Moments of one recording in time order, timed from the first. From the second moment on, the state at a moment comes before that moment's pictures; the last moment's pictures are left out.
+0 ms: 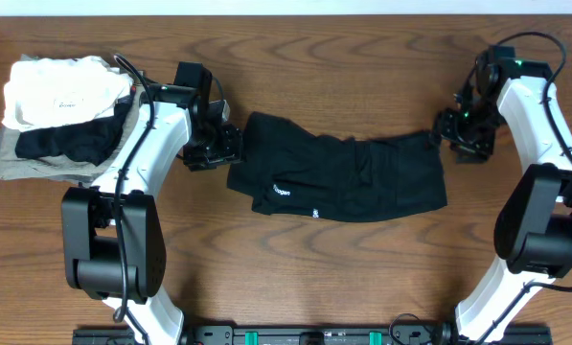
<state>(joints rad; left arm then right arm) -0.13 1.86 1.38 -1.01 0.29 -0.22 -0.13 2.00 1.61 -1.25 -0.17 0.20</state>
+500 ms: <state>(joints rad) -0.13 1.86 1.38 -1.01 0.29 -0.21 -0.23 1.99 1.35 -1.00 -0.34 -0.06</state>
